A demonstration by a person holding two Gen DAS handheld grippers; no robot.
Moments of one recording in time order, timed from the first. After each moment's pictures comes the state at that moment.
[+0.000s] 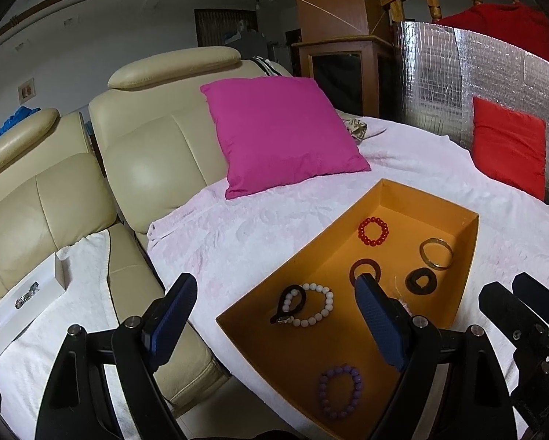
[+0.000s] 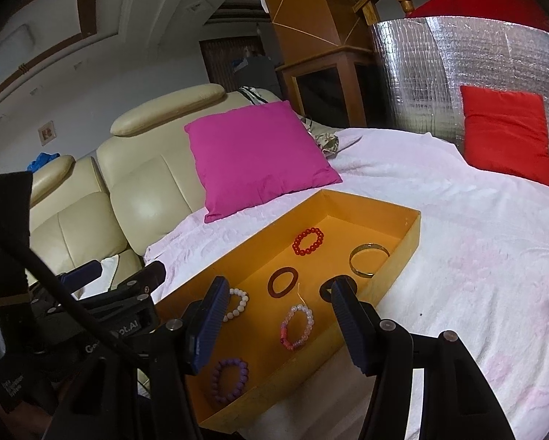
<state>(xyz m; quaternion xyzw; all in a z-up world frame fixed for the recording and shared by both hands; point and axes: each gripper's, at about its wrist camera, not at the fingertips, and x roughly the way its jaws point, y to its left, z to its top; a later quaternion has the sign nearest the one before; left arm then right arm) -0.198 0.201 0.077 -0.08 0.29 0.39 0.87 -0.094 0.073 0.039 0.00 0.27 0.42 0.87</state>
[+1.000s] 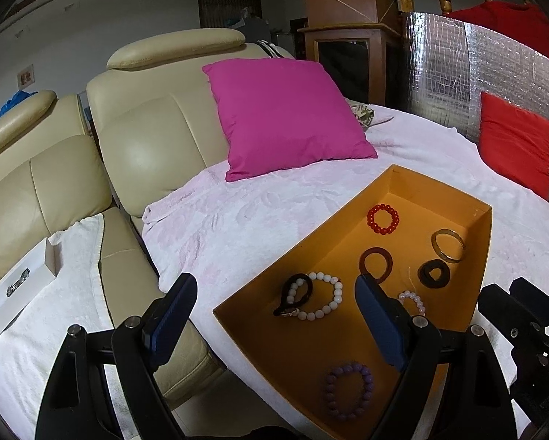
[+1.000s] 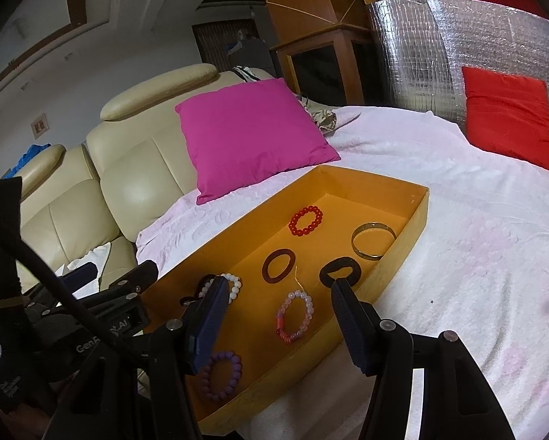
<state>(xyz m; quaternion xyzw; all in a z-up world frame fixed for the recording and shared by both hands) -0.194 0.217 0.057 -0.10 0.31 0.39 0.86 -0.079 0.091 0.018 -0.01 0.30 0.41 0.86</state>
